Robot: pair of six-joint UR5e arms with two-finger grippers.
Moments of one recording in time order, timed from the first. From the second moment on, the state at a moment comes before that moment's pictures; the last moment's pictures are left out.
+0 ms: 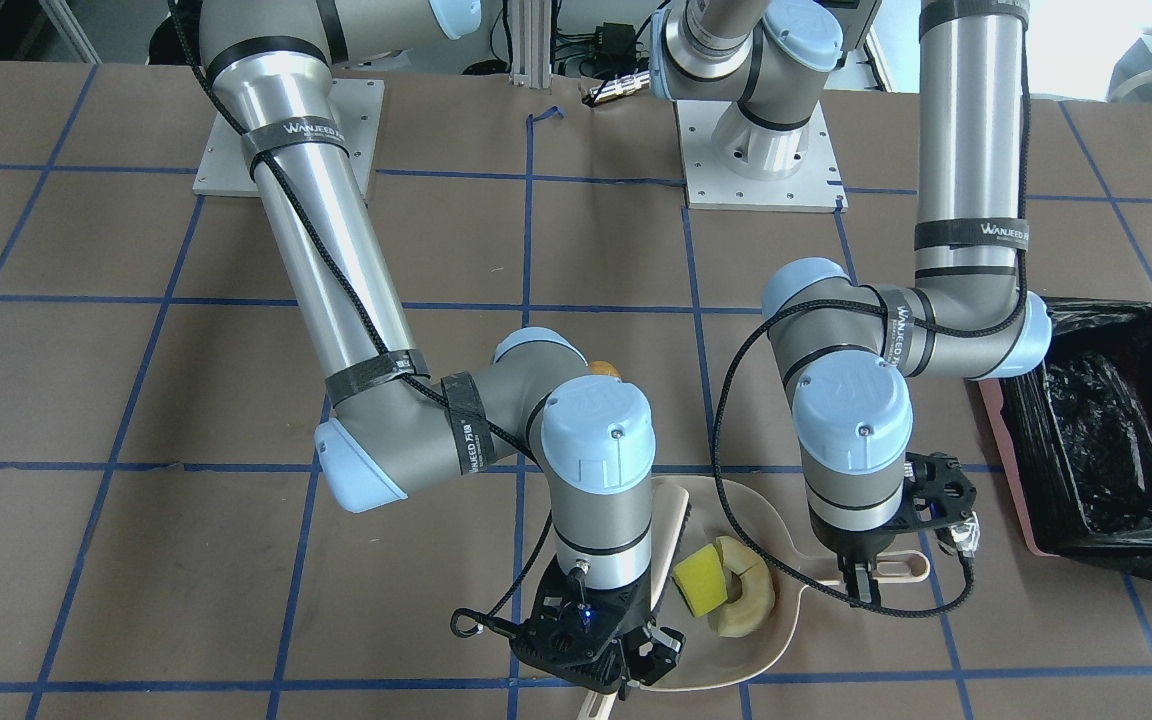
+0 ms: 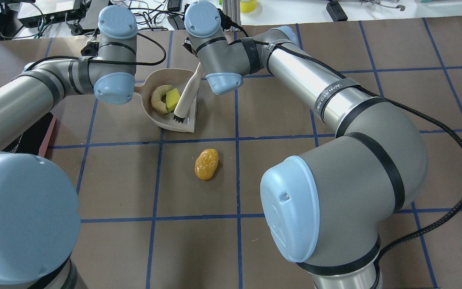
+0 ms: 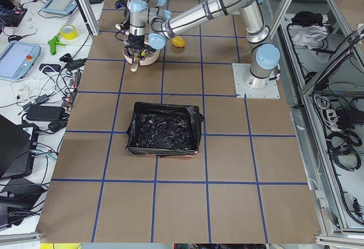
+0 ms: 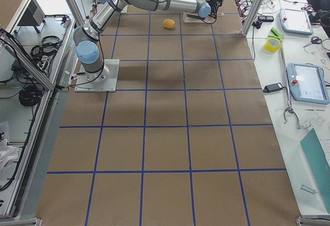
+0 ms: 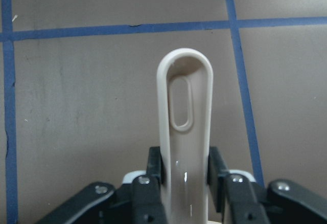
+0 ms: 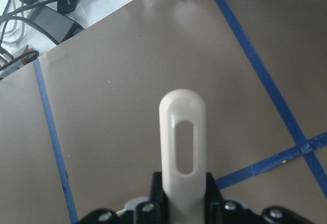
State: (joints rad) left arm -1.56 -2.12 -1.57 -0.85 1.94 -1.46; right arm 1.97 -0.67 1.02 -2.39 -1.65 0.81
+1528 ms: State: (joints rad) left arm -1.51 -1.98 -1.68 -0.89 1.81 -1.38; right arm 1.90 -1.23 1.72 -2.25 -1.77 0.72
